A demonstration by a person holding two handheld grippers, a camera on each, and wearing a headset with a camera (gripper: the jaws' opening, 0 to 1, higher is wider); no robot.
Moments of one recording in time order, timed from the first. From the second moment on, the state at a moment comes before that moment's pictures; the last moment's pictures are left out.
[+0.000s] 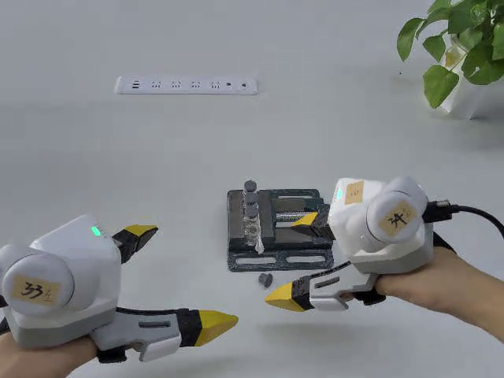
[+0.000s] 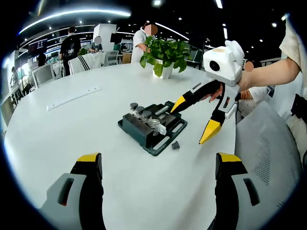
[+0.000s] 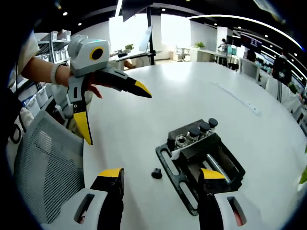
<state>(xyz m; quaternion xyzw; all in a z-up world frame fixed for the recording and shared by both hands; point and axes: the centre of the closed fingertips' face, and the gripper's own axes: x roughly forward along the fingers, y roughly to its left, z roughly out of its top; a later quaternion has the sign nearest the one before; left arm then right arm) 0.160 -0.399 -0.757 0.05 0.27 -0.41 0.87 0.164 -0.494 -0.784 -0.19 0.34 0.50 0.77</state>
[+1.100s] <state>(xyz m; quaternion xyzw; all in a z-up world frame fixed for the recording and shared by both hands) 0.157 -0.398 -0.761 0.05 0.28 -0.41 0.87 0.159 -0.484 -0.823 -0.13 0.36 0.45 0.81</state>
